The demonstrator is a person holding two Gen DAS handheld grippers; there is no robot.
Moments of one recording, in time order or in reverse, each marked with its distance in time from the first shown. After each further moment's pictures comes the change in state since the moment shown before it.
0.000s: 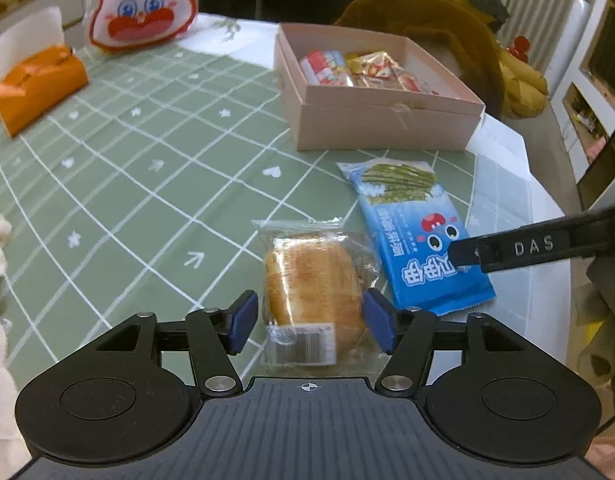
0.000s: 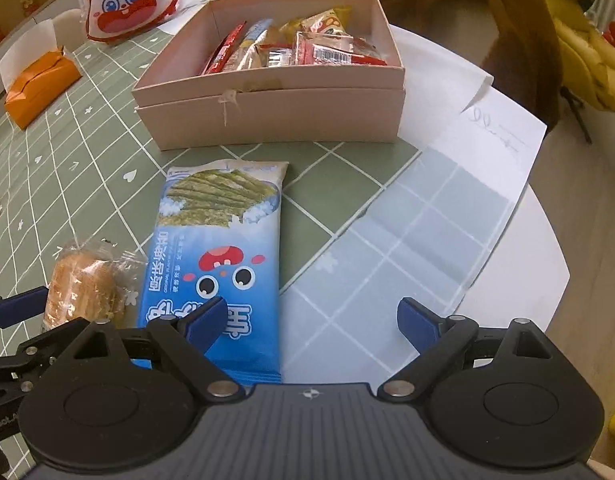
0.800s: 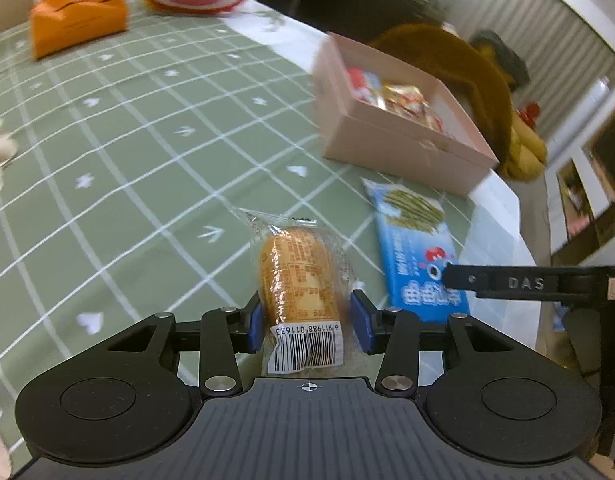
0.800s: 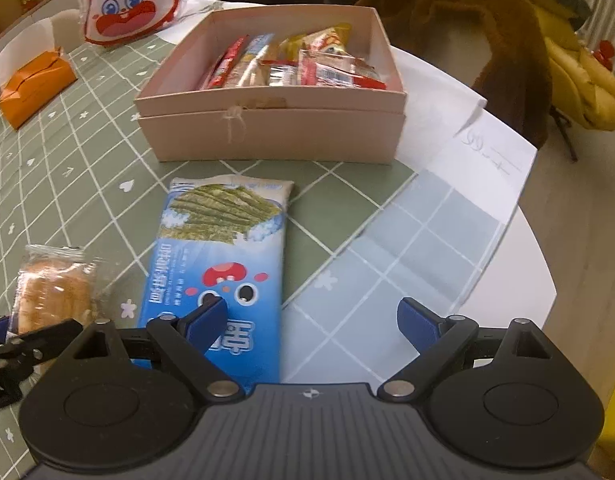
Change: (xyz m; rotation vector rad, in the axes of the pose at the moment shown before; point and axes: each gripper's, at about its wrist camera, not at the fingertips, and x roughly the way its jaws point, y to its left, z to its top) left arm -0.012 0.037 -0.013 -0.253 -0.041 -0.089; right arm -0.006 0.012 0.005 -0.028 -0.037 -0.033
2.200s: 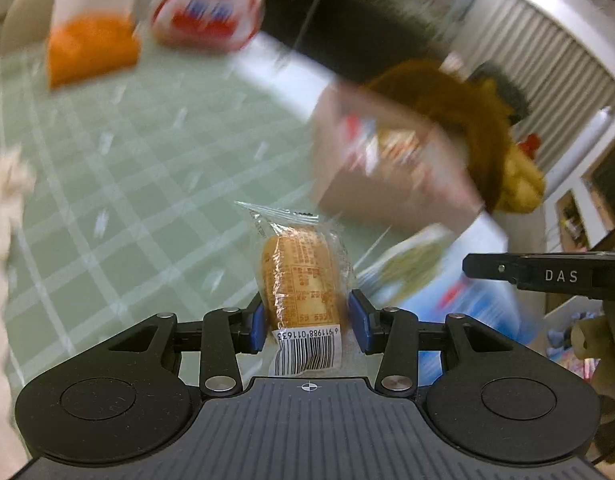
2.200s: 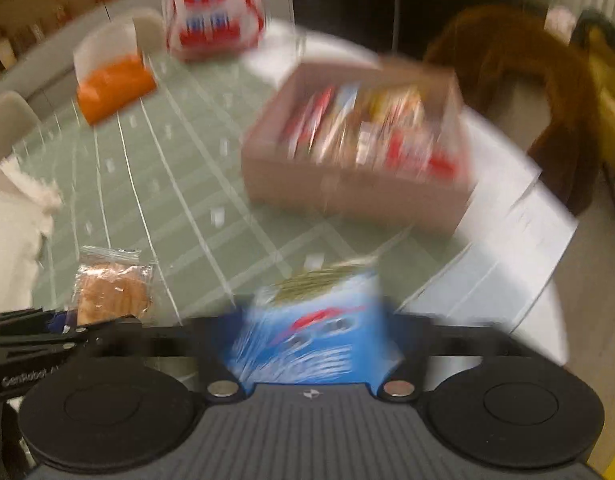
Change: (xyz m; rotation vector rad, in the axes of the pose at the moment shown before) left arm -0.039 -0.019 0.030 -0.010 -0.111 -0.019; right arm -0.063 0.016 0.040 -0.136 -0.086 0.150
